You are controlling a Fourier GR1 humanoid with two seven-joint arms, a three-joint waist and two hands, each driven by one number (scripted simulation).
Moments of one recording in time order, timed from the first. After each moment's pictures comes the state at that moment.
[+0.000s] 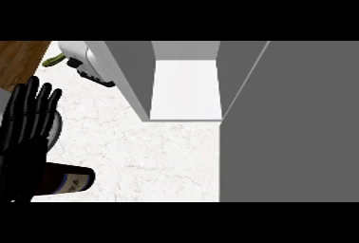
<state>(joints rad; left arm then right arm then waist) 0.01 0.11 -0.02 -2.10 0.04 -0.01 0.01 0.01 -0.09 -0.04 -2.10 -0.01 -0.01 -0.01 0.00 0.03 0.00</state>
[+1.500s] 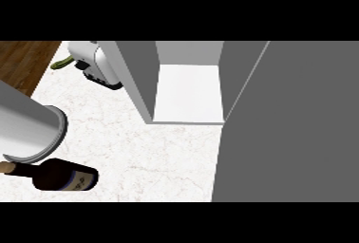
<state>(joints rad) 0.43 0.25 0.41 -2.34 0.68 -0.15 0.30 -0.07 -0.16 0.13 -2.47 -0.11 0.00 0.54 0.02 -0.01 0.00</state>
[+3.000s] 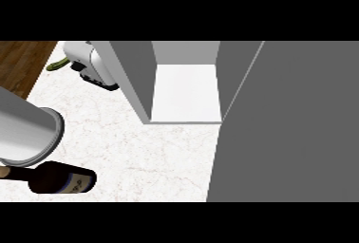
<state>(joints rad) 0.30 0.19 0.44 -2.26 0.63 -0.12 0.33 -0.51 -0.24 0.01 -2.49 -0.09 -0.13 0.98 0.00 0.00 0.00</state>
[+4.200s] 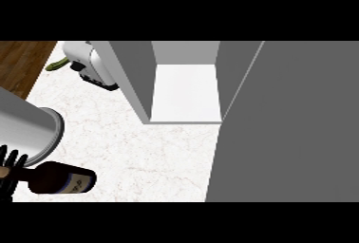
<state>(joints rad) 0.33 0.06 0.41 -1.79 0.34 -0.37 -0.06 -0.58 -0.24 0.02 -2.49 -0.08 -0.15 1.02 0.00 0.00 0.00</state>
